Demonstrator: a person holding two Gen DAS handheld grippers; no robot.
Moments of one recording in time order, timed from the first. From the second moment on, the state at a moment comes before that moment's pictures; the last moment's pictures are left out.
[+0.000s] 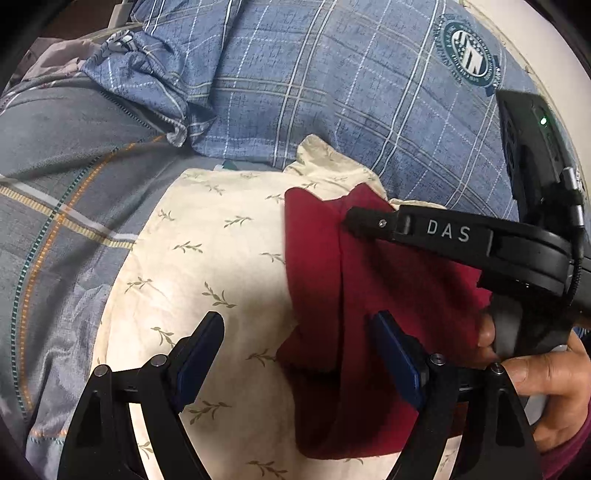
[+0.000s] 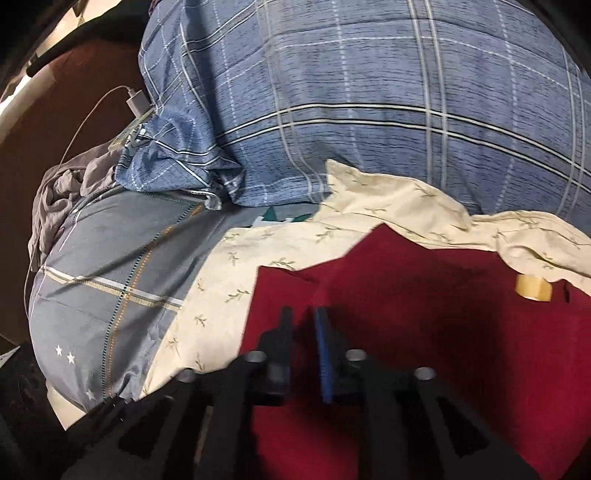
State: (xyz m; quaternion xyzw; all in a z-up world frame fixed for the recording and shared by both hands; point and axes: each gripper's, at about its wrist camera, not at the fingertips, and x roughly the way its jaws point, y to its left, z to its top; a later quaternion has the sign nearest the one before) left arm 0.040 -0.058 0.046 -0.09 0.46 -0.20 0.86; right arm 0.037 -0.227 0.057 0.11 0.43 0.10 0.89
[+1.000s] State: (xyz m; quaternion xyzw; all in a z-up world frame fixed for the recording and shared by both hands) left arm 0.071 -0.104 0.042 -0.10 0.44 -0.30 0.84; right arm -0.122 -0.428 0.043 0.25 0.33 -0.02 0.91
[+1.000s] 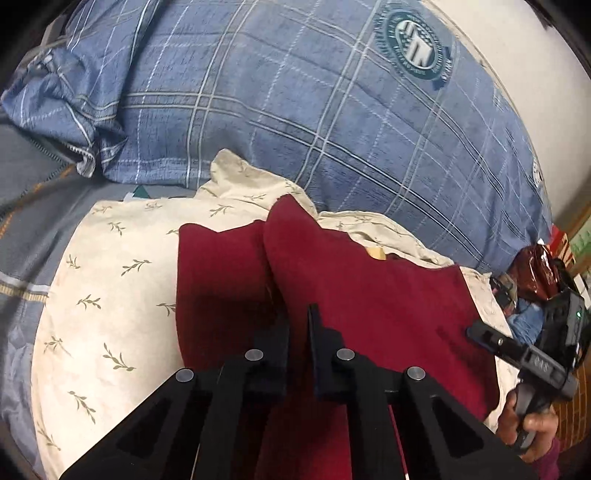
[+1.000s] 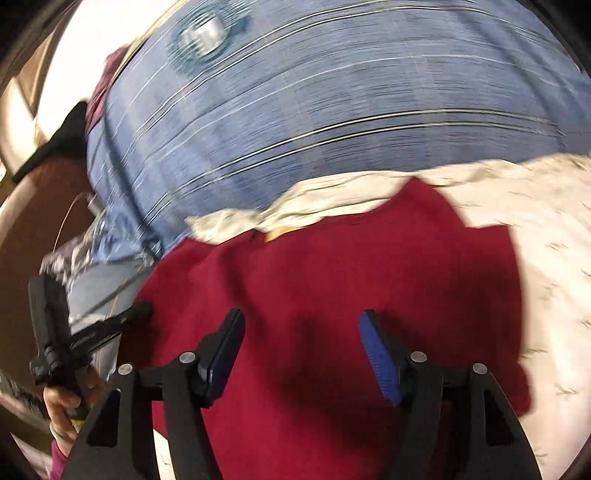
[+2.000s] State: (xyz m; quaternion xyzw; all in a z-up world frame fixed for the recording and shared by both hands) left arm 0.045 -0.084 0.034 -0.07 0.45 -0.23 0.86; right arm -0.099 -0.396 0.017 0.12 0.37 -0.10 0.92
